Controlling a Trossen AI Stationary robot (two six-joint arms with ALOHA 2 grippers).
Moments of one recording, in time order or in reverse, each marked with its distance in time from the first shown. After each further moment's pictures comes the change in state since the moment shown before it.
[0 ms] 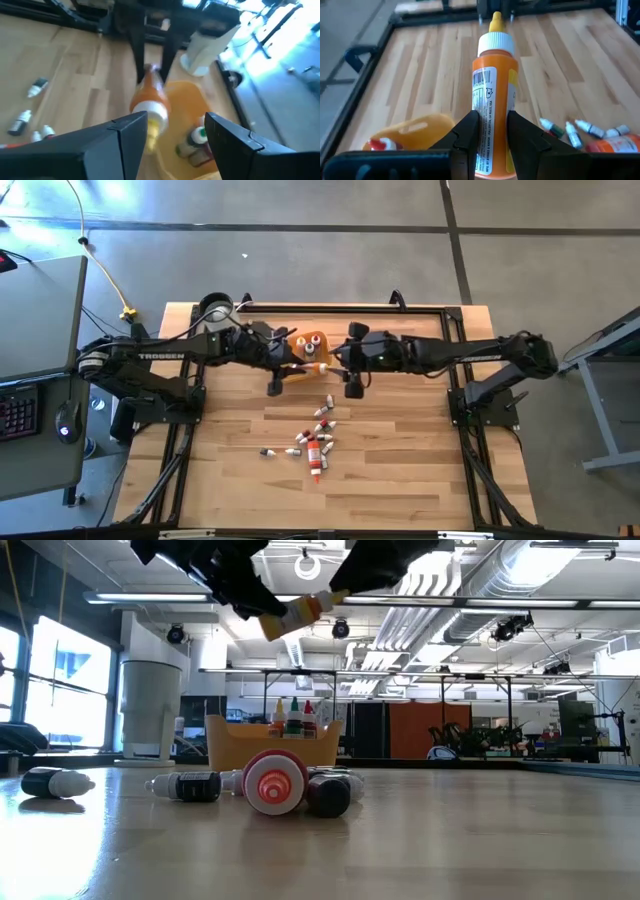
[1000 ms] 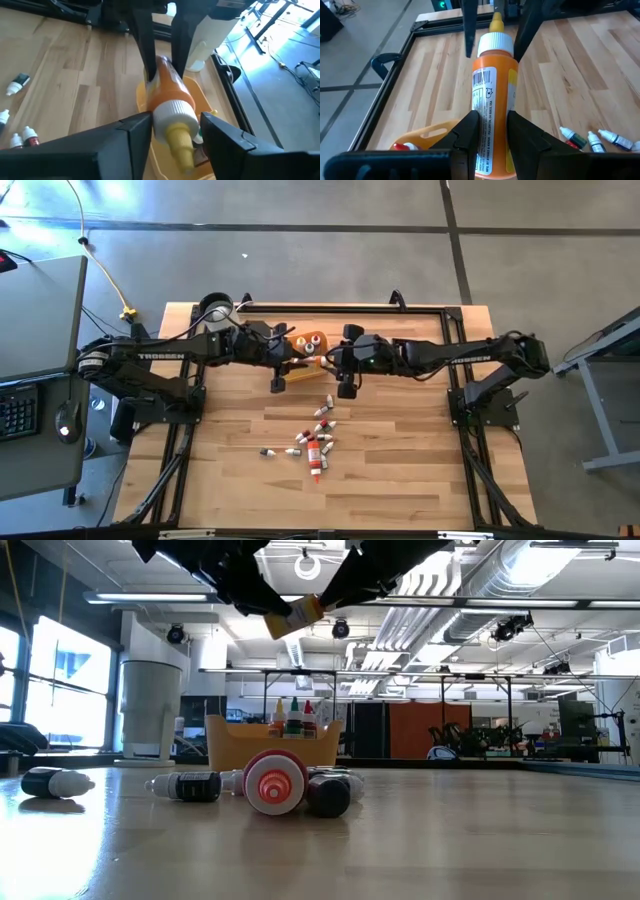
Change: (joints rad) left arm -0.009 0.000 0.001 0.039 -0.085 0.018; right arm -0.008 0.064 -0.001 0.052 0.047 -0.007
